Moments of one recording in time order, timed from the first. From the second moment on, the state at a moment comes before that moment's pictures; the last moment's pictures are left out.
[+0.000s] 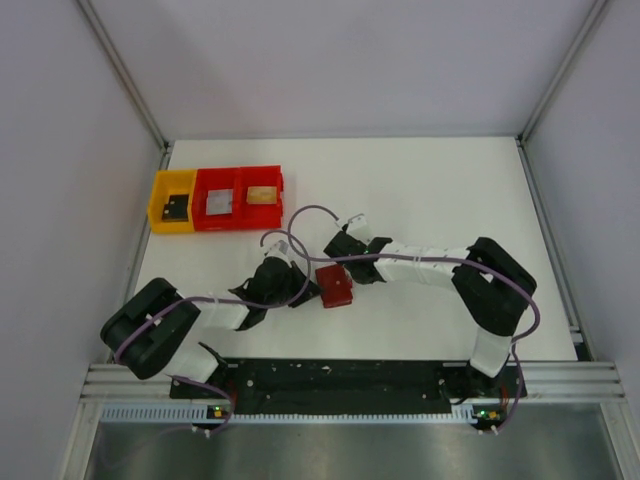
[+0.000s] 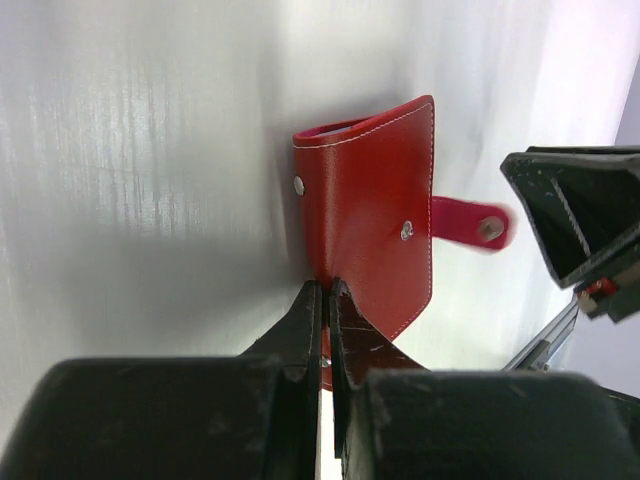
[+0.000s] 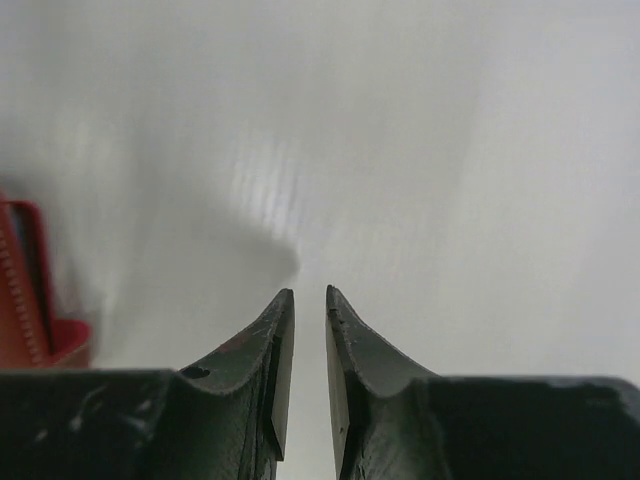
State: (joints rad) left arm -0.68 1.43 0.33 0.49 0.10 -1.07; right arm 0.95 1.79 1.12 -0.56 0.64 0.46
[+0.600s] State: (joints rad) left arm -0.68 1.43 0.33 0.49 0.09 -1.07; right arm 0.91 1.58 1.02 -0.42 0.38 0.46
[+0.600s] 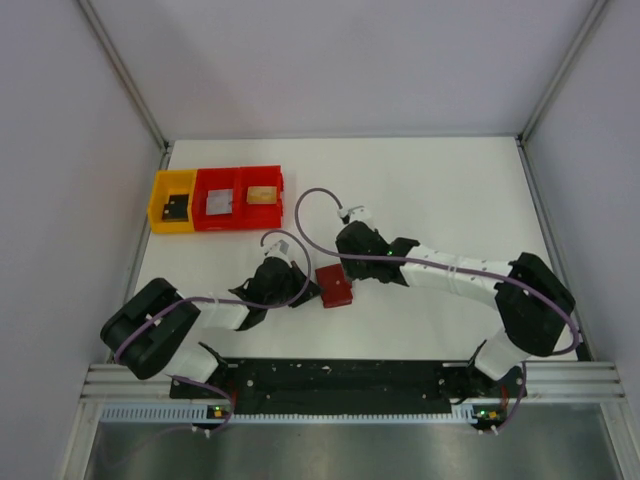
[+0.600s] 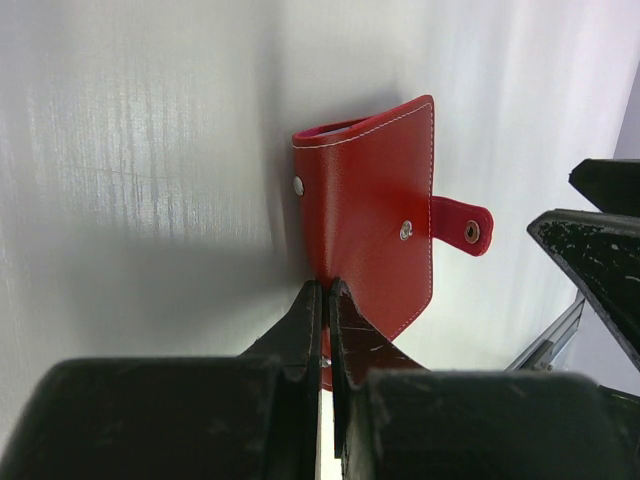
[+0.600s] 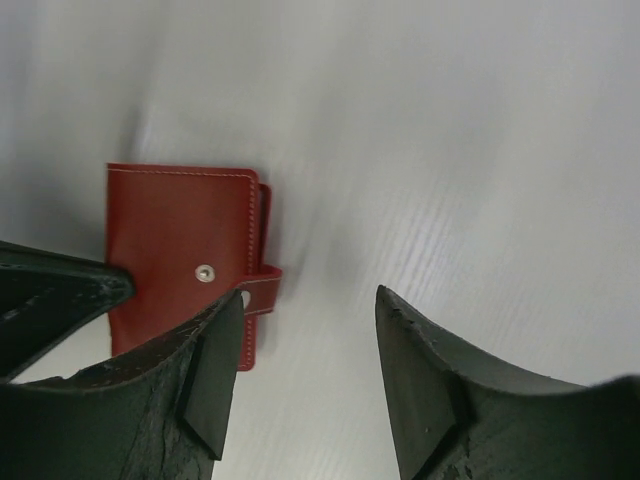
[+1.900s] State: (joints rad) left arm -0.73 1.48 0.70 0.03 -0.08 -0.75; right arm 0.63 1.54 0.70 0.03 -0.08 0.54
